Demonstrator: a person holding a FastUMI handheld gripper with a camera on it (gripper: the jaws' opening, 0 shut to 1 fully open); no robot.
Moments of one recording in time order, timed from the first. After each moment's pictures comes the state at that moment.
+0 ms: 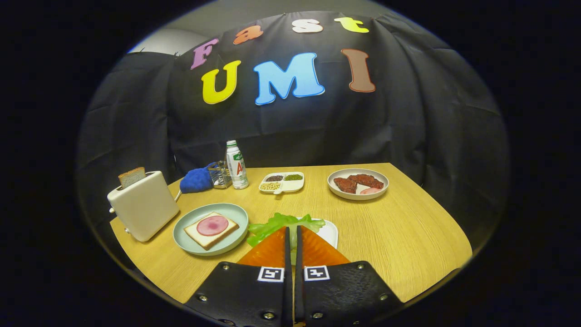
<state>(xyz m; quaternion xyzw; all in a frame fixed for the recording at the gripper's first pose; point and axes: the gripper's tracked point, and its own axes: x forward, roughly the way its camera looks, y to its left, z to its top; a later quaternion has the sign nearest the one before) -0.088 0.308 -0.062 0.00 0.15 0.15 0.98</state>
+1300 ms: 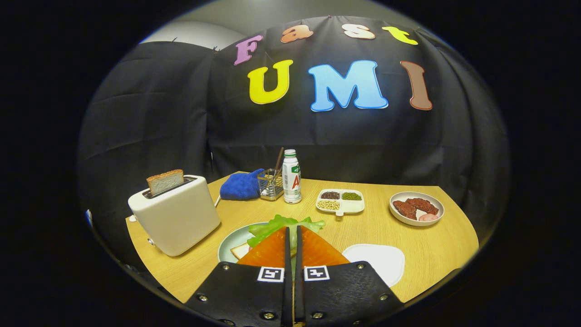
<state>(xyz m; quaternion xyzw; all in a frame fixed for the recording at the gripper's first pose) -0.078 0.449 -0.039 -0.03 0.13 0.27 0.95</state>
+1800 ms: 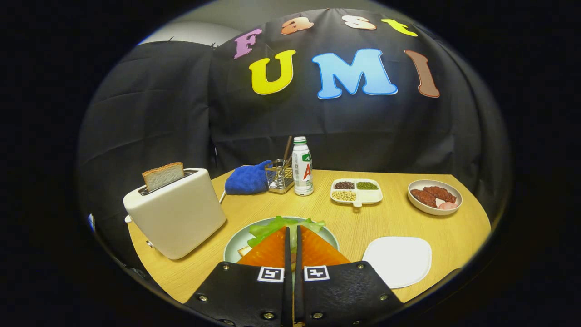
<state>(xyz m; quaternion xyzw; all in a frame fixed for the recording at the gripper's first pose) -0.069 0.484 -0.075 -0.01 0.16 0.28 0.95</state>
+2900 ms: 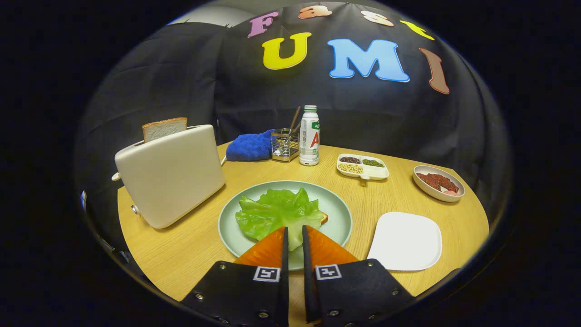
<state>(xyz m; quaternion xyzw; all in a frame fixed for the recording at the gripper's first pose) -0.091 0.483 -0.137 -0.09 0.21 0.27 0.94</state>
